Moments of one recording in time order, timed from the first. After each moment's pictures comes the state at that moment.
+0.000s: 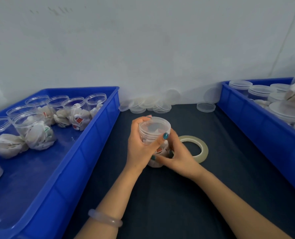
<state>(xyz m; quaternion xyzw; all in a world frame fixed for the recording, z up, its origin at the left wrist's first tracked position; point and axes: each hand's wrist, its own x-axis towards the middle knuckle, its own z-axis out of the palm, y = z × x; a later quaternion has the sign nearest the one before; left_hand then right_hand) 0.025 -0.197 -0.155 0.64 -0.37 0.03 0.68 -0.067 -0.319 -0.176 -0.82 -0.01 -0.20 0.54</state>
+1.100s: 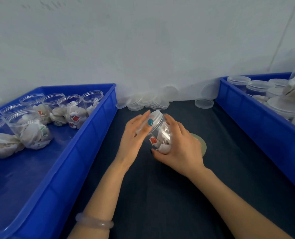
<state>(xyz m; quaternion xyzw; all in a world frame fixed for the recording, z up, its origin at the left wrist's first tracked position) 0.035 -0.183 -0.135 0.68 -0.38 -0.10 0.61 -0.076 -0.306 -0.155 -0.91 0.15 -0.33 0.19</state>
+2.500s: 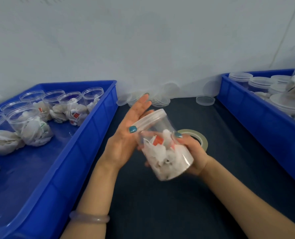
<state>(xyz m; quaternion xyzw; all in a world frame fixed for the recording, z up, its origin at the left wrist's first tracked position) 0.031 -0.152 -0.117 0.56 -0.41 -0.25 0.68 -0.089 -0.305 -0.139 -0.52 -0.06 0.04 0.85</state>
